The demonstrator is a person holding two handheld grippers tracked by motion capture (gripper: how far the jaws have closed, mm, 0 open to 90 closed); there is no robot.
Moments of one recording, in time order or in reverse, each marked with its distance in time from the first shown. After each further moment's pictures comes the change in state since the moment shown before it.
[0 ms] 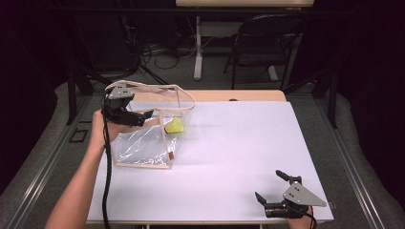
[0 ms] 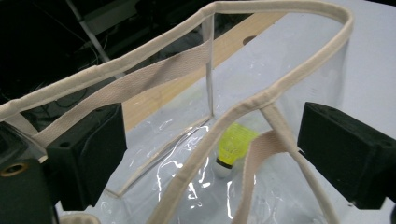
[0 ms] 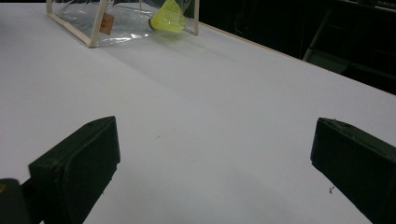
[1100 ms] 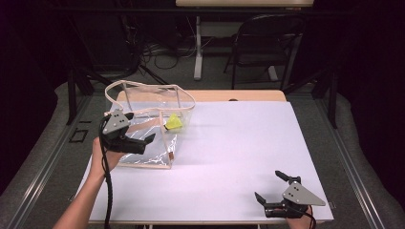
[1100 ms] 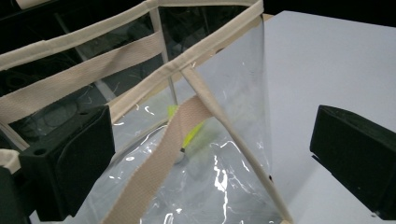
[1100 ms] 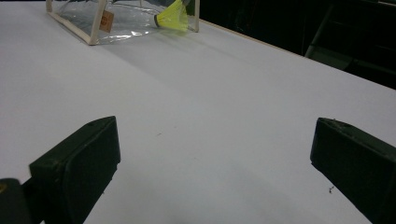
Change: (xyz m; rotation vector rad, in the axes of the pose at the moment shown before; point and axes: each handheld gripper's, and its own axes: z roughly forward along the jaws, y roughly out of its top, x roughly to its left) left arm -0.052 -0.049 -0.025 -0.122 -0.028 0.011; right arm 0.000 -0.002 0.002 0.008 0.003 0.008
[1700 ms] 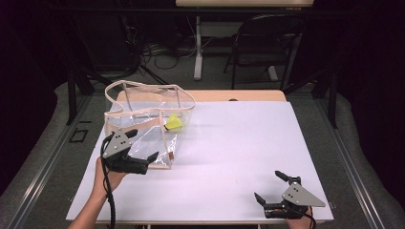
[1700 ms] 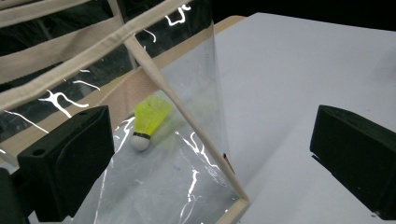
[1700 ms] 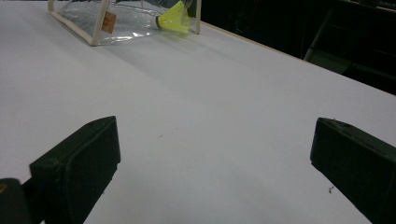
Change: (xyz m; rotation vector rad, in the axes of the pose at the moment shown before) left arm -0.036 -0.032 -0.010 -0.036 -0.052 -0.012; right arm 0.003 0.002 -0.001 -0.005 -0.003 -0.014
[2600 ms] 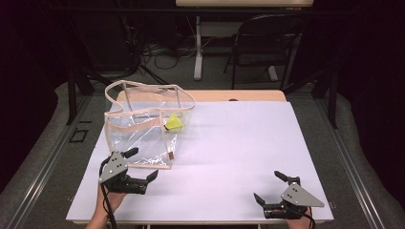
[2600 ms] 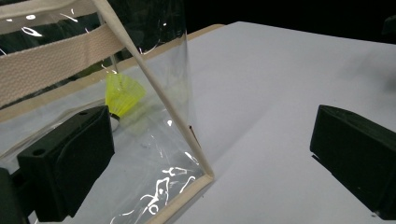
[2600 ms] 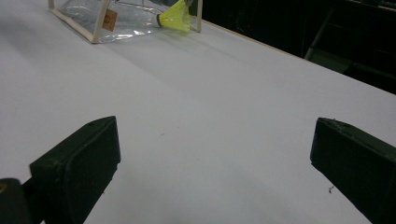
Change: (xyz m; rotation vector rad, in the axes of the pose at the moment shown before) left arm -0.023 -0.052 -0.009 -0.086 -0.039 -0.050; right arm 0.001 0.000 0.001 0.005 0.001 -0.009
